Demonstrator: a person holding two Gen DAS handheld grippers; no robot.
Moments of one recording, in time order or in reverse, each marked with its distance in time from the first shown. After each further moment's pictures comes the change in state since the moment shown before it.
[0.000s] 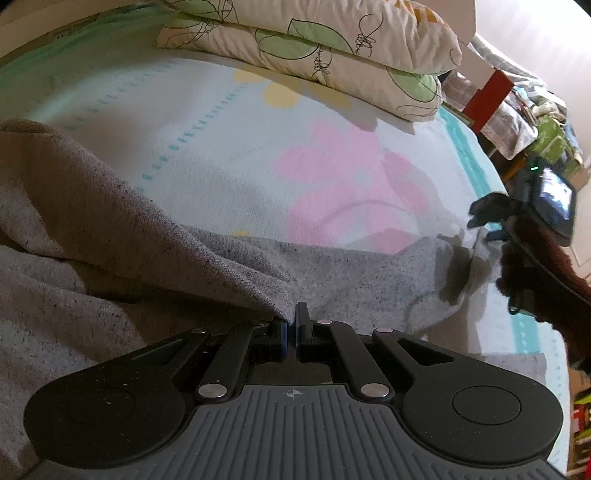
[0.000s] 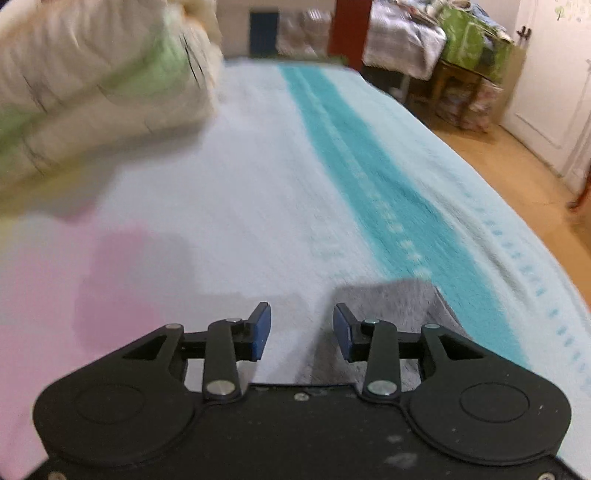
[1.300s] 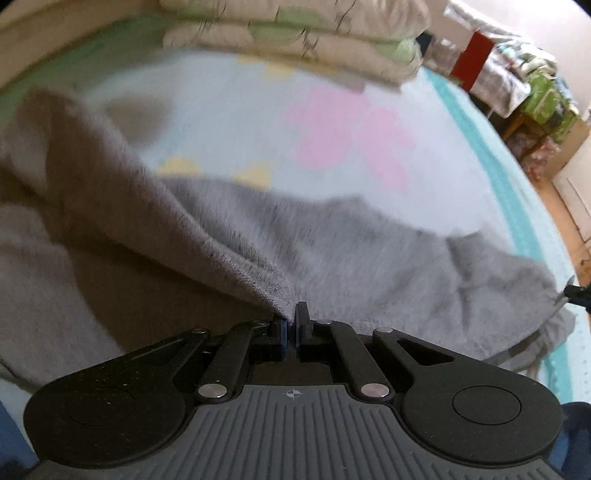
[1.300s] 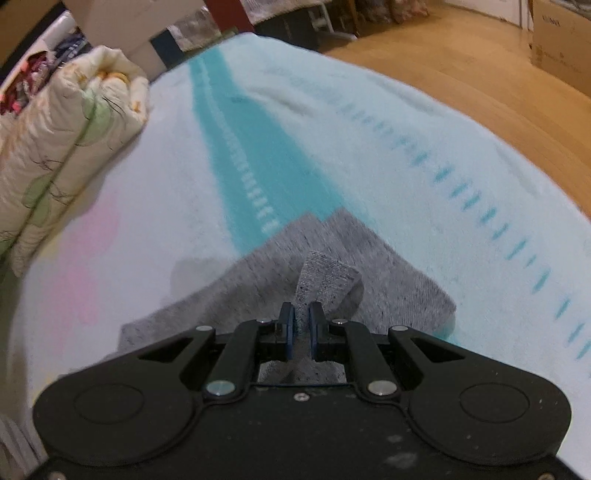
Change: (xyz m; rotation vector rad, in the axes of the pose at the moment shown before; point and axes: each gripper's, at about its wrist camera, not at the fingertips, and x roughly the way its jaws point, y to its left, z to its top) left arm -0.065 -0.014 -0.076 0.117 0.015 0.073; right arm -0.153 -0.231 -0.170 0.394 0.053 0.286
